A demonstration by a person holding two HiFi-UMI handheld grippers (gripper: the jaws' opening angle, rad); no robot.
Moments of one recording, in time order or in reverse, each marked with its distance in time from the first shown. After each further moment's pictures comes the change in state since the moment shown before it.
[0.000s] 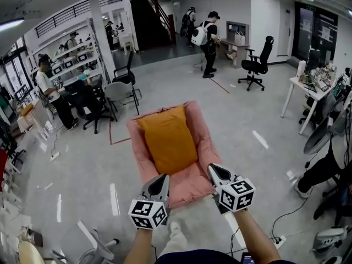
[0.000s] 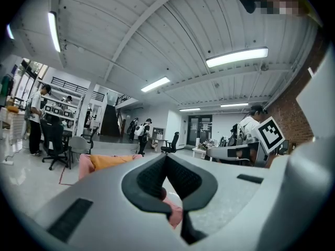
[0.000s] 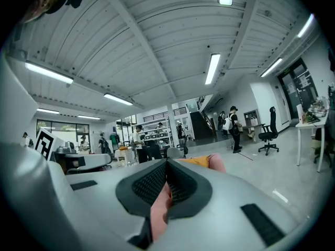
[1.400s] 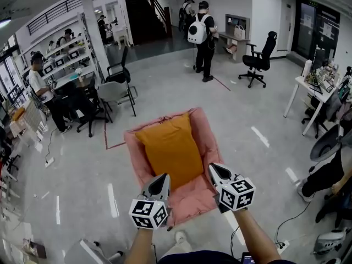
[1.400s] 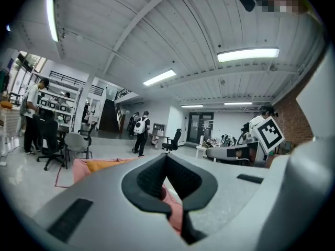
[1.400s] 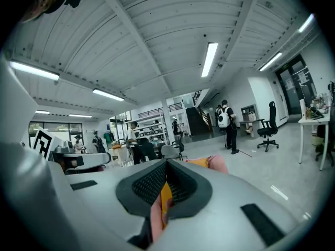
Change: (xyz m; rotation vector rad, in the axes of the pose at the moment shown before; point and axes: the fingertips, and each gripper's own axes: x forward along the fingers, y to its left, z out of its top) left arm 0.132 0.131 0.016 -0.024 0.047 -0.022; right arm 0.173 -0.061 0.016 0.031 0.046 -0.044
